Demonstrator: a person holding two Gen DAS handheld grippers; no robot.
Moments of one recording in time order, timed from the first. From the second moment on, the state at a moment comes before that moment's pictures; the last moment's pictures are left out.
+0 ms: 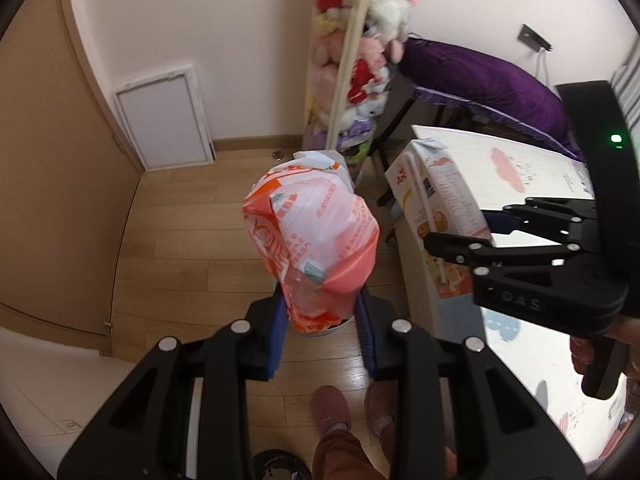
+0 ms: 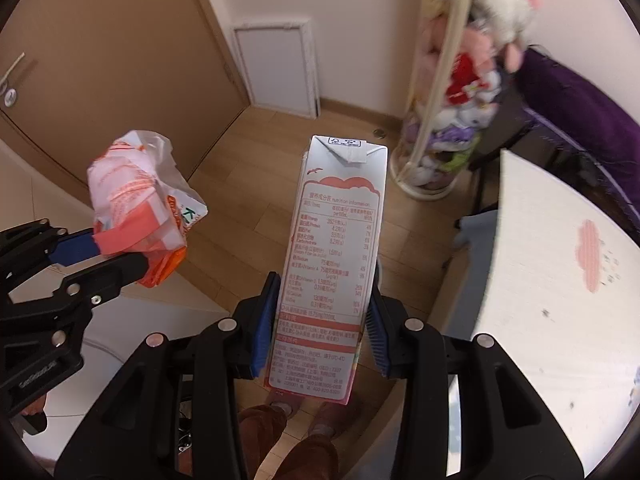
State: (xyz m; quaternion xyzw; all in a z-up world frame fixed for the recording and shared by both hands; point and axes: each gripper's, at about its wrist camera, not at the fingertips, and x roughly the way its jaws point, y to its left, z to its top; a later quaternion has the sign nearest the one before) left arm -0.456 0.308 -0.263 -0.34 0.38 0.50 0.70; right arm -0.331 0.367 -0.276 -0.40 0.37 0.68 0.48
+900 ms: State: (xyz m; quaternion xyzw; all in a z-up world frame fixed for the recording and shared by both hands) left arm -0.430 0.389 -0.404 -0.39 0.41 0.49 0.67; right arm -0.293 0.449 -0.409 -0.45 0.38 0.66 0.47
